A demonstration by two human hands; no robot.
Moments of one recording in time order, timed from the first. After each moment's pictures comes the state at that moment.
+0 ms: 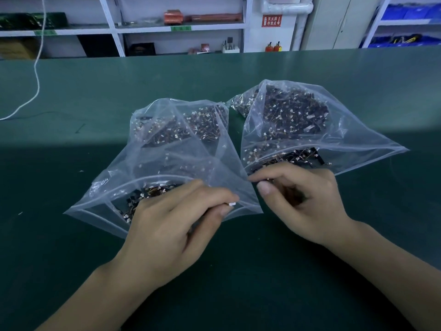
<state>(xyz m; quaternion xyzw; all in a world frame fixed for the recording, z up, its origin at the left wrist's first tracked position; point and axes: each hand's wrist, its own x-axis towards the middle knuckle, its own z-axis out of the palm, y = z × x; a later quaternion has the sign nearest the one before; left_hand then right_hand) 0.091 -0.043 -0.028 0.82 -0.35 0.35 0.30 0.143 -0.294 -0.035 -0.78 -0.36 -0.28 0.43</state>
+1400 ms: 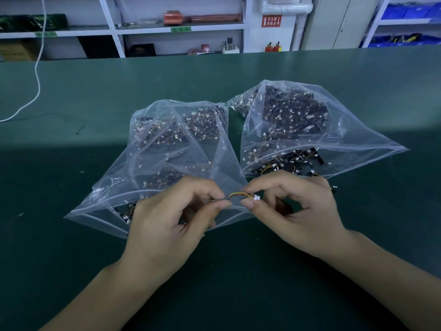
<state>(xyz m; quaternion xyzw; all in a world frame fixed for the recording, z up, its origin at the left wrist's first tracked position) 0.088 -0.054 -0.031 0.79 -0.27 0.32 0.45 0.124 -0.276 -0.029 -0.74 -0.39 -0.26 0.49</state>
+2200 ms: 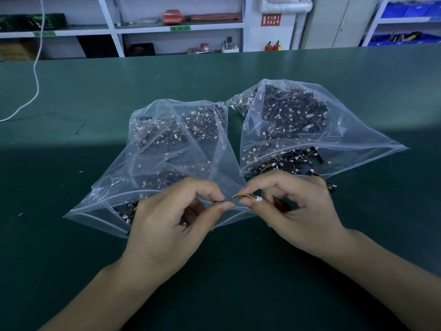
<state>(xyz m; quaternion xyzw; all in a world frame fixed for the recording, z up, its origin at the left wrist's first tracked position) 0.086 -0.055 -0.028 0.80 -0.26 0.31 0.44 0.127 -0.276 -0.030 -0.75 -0.39 -0.25 0.48</state>
